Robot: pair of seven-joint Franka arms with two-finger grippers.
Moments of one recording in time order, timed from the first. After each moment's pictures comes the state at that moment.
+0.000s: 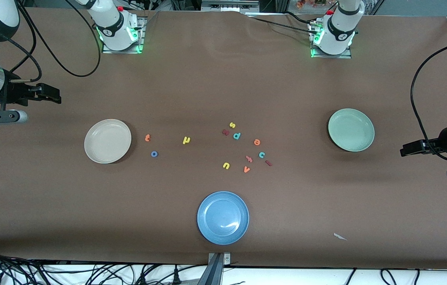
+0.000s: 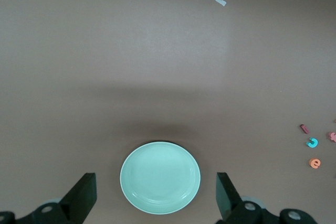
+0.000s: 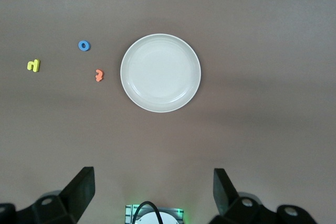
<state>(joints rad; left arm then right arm) 0.28 0.44 -0.28 -1.26 0.07 1.60 -0.08 0.09 0.15 -0.04 -1.50 -0.01 1.45 -0.04</state>
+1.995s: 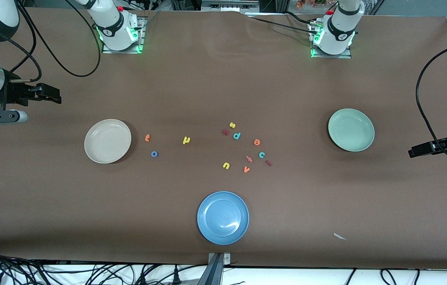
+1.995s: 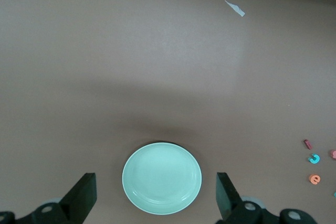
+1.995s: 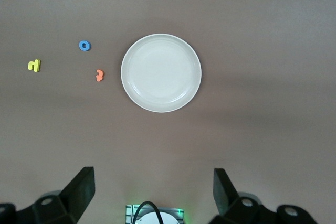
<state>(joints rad) 0.29 0.43 -0.26 -1.25 0.07 1.60 -0.15 0.09 0.15 -0.04 -1.50 -0.01 1.45 -0.04</state>
